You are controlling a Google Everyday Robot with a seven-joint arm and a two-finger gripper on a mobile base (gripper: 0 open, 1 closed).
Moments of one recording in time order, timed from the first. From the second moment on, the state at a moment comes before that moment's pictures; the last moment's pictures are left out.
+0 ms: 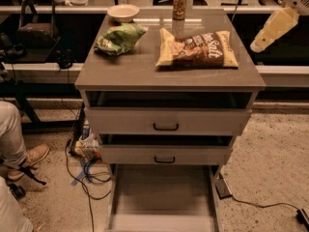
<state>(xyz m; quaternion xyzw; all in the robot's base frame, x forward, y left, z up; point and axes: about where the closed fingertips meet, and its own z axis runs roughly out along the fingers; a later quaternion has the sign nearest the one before) 0.645 -0.296 1.001 -0.46 0.83 -0.07 0.32</state>
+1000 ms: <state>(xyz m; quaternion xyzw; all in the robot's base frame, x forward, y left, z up) 0.707 -0.188 0.901 -0.42 0.84 -0.02 0.34</state>
